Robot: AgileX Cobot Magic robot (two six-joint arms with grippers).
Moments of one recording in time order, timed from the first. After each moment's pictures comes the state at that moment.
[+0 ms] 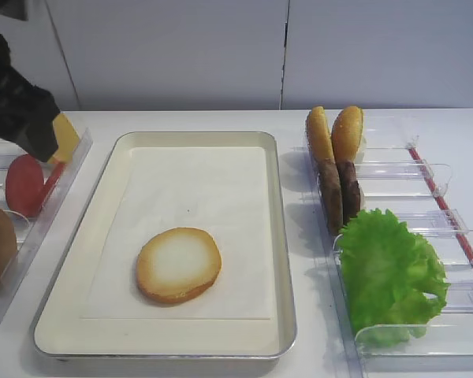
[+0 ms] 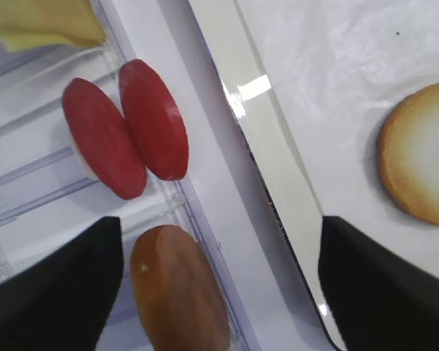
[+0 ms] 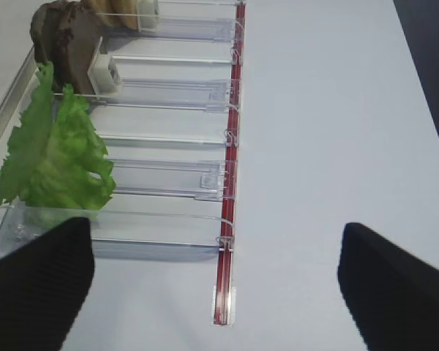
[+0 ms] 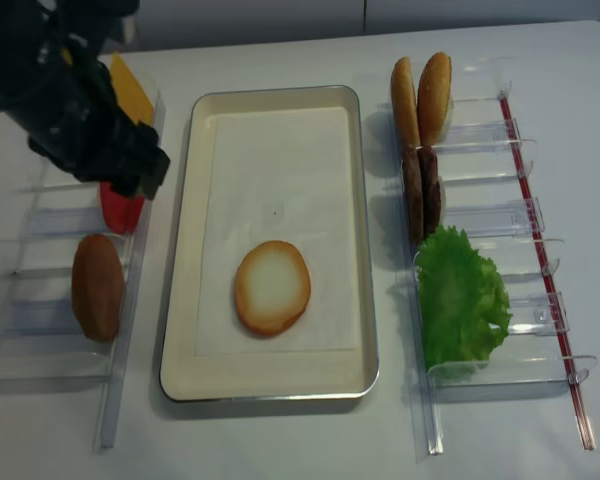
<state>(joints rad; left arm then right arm) -0.27 1.42 -1.27 0.07 1.15 0.08 0.10 0.06 -0.47 0.03 1.12 0.05</state>
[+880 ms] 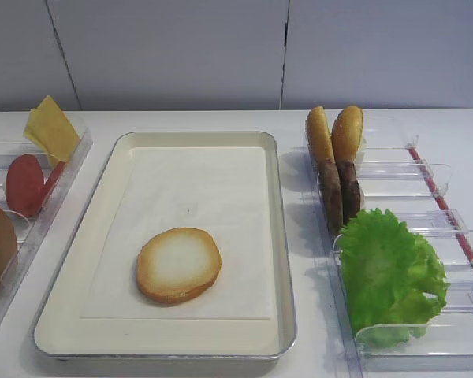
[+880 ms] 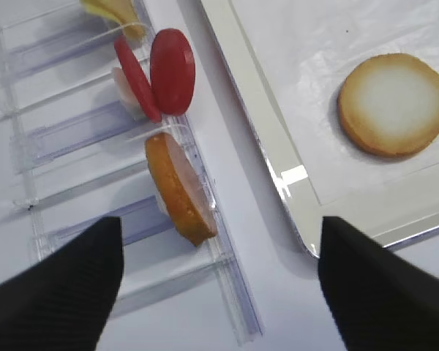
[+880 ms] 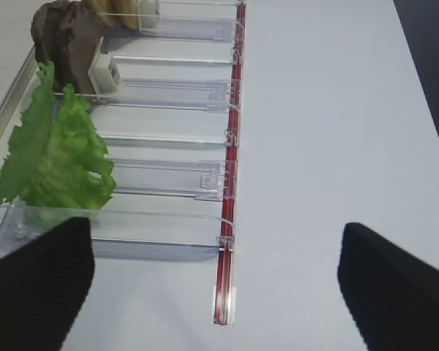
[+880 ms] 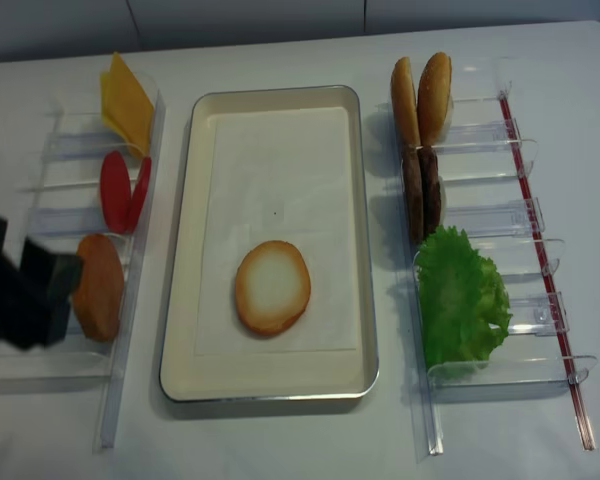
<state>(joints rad) -0.27 0.76 -0.88 0.08 1.11 0.04 0.10 0.06 -0.47 0.03 1.12 0.05</state>
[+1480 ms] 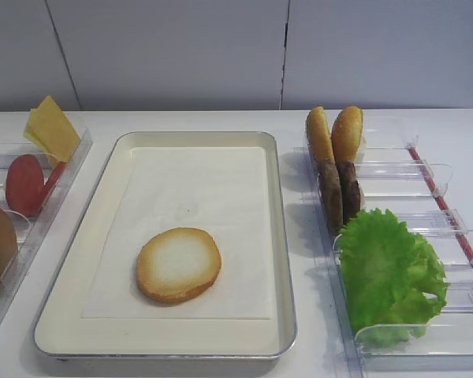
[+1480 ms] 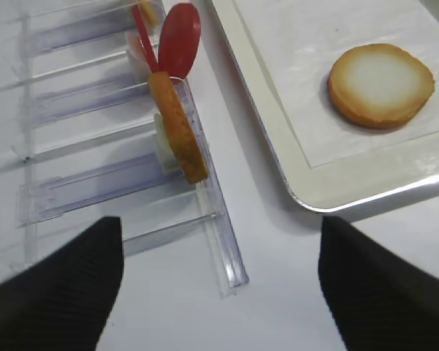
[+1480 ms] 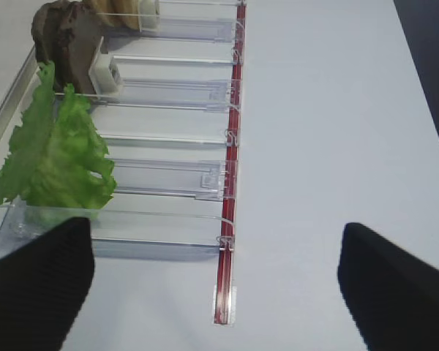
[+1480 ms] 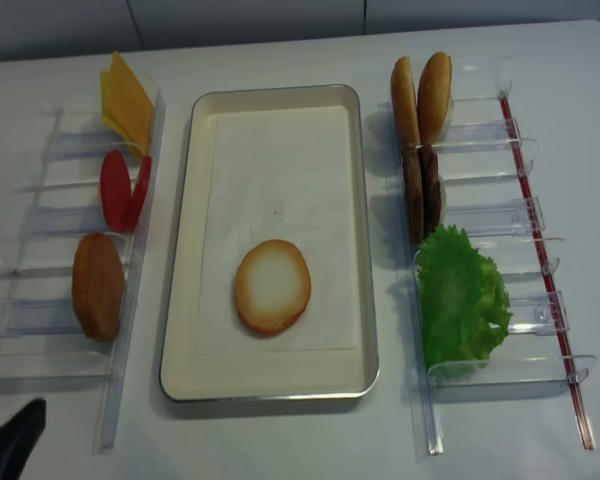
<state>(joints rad) -0.27 0.20 -0.59 0.08 1.14 -0.03 0.10 0.06 -0.47 0.03 1.12 0.05</state>
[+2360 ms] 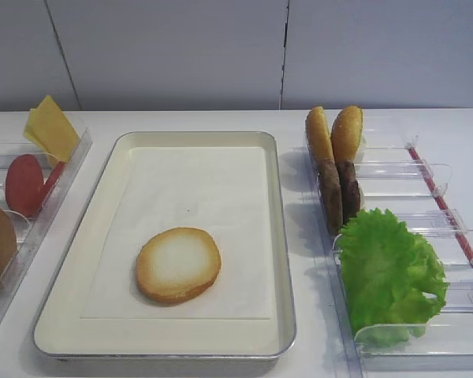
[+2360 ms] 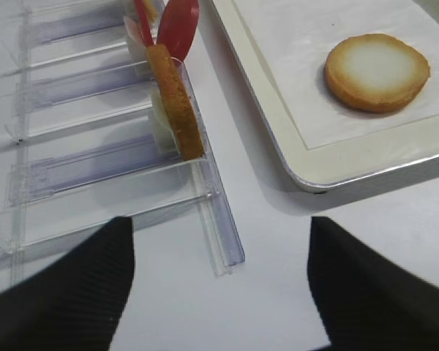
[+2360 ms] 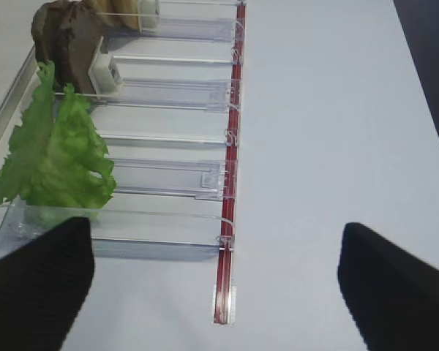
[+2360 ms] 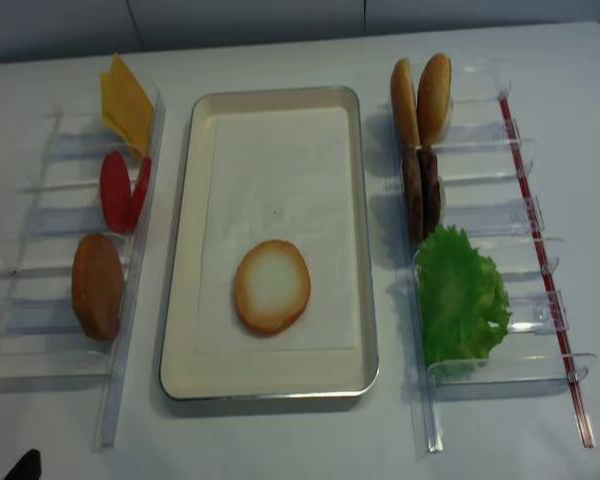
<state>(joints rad) -0.27 -0.02 -0.49 0.07 1.20 -0.04 0.10 0.06 -0.47 0.03 1.12 0.05</state>
